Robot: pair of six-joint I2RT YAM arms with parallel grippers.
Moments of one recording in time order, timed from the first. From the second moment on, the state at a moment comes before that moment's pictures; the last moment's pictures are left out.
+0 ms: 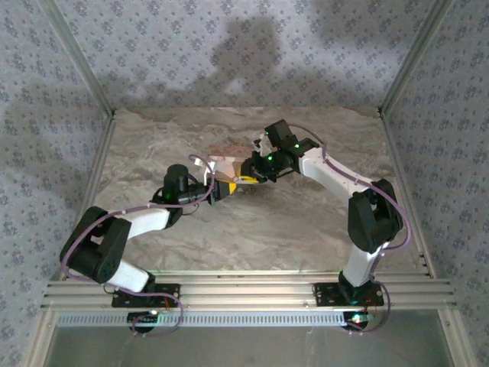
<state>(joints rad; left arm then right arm) -0.45 1.48 0.56 0.61 0.71 -0.53 0.54 1.76 1.42 -0.60 -0.65 0.74</state>
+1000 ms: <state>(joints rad) -0.47 1.52 0.57 0.59 0.67 -0.55 0.54 1.75 1.38 -0.57 -0.62 0.76</state>
